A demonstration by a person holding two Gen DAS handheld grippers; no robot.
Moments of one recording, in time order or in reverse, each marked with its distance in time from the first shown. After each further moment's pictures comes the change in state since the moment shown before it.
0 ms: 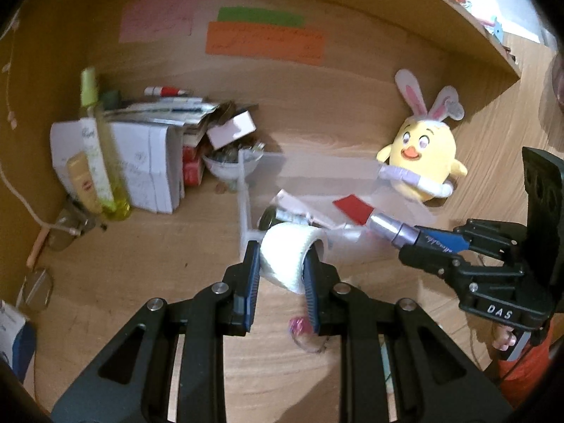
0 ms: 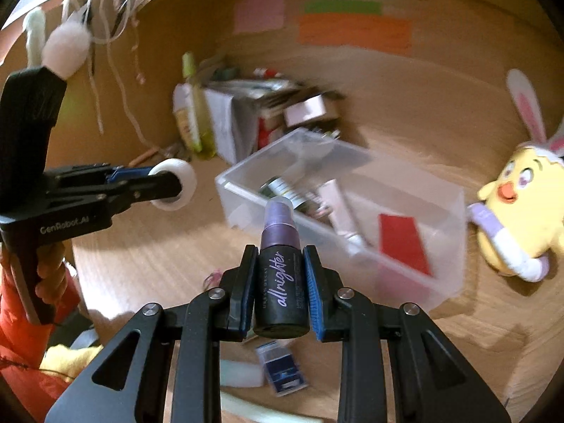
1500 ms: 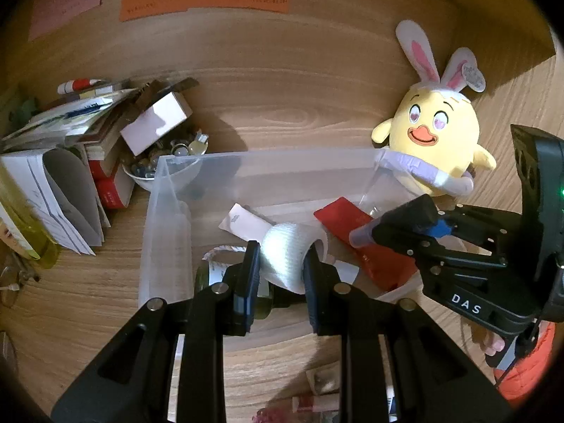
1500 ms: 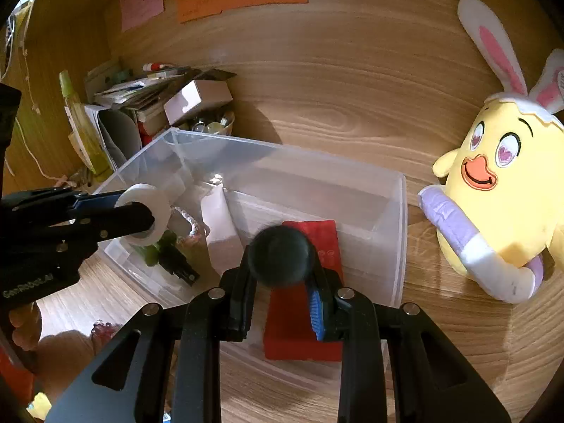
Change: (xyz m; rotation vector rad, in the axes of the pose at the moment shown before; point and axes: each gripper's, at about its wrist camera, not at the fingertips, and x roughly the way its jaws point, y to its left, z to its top) left arm 0.125 -0.036 0.045 0.067 0.153 -0.060; right arm 0.071 -0.094 0.020 0.157 0.098 -0.169
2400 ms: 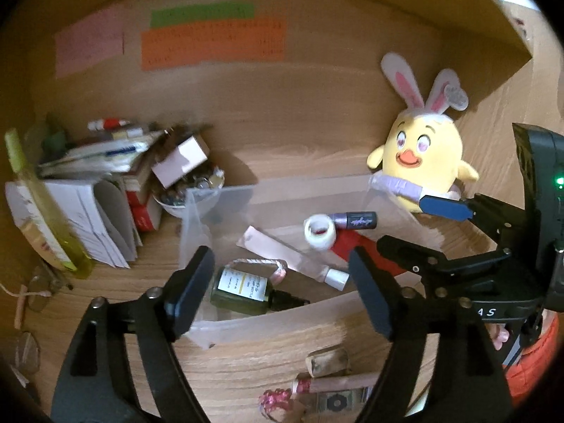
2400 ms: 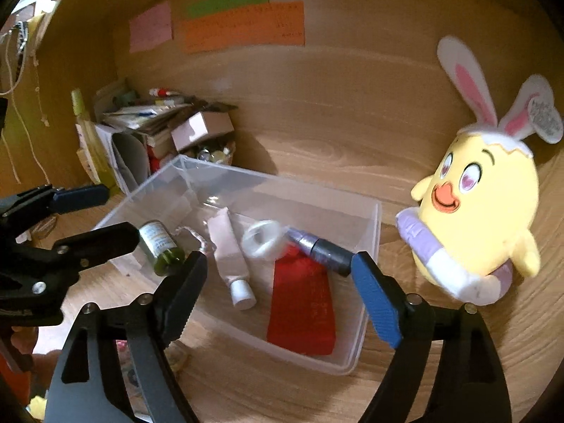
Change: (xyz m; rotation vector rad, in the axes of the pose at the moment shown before) left arm -0.060 -0.013 -0.003 0.038 -0.131 0.065; right arm -0.044 0.007 0.005 -0.011 -0.098 -0.041
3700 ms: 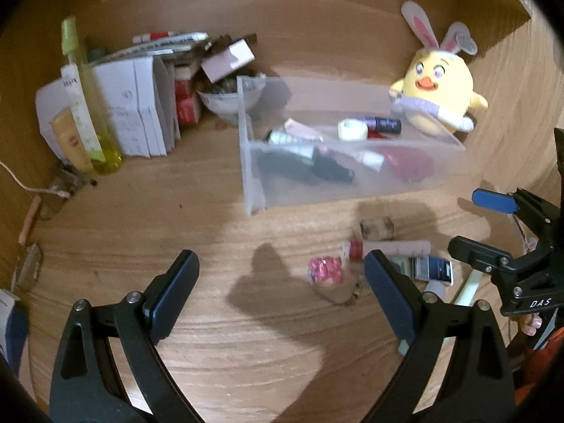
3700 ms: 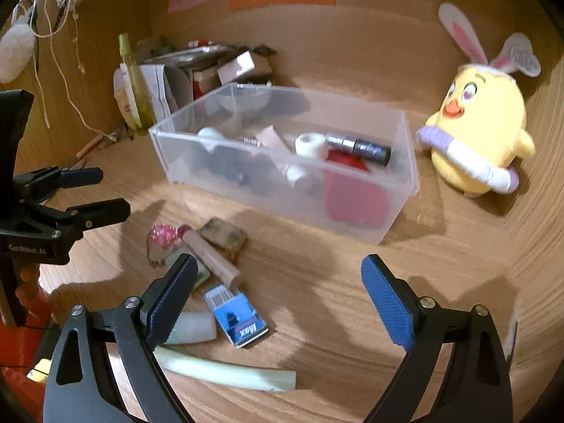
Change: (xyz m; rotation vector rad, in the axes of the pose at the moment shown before) left arm -0.021 0.038 -0.105 -0.041 0.181 0.035; right arm -0.033 0.042 -0.093 -0.002 0.104 0.040
